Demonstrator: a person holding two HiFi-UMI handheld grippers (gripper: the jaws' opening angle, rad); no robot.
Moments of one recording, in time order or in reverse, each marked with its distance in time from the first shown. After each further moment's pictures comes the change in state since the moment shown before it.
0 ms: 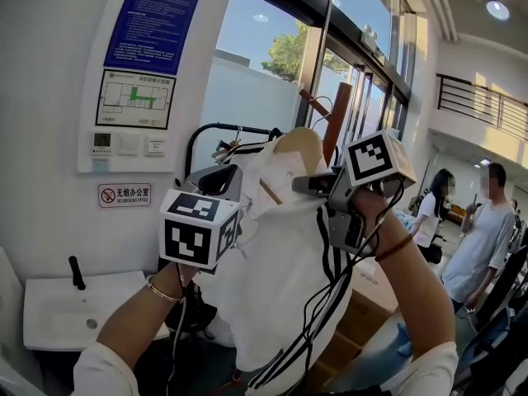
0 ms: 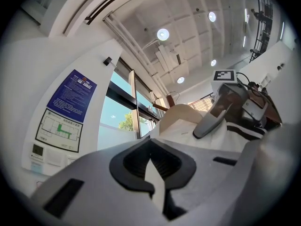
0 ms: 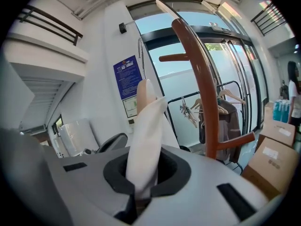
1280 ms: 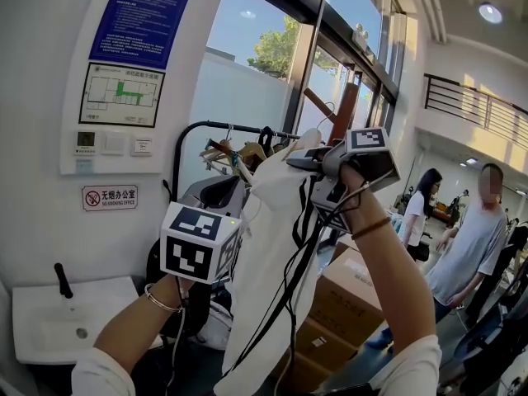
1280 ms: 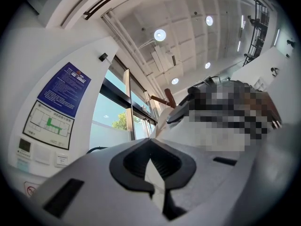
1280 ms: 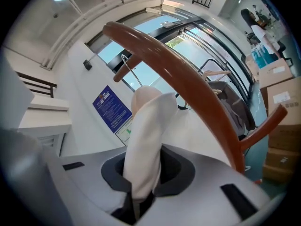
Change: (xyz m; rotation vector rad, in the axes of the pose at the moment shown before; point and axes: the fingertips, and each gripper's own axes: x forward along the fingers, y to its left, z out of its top) left arm 0.028 0.008 -0.026 0.000 -0.012 -0.089; right arm 0.044 -0.042 0.069 0.453 -0.211 0.037
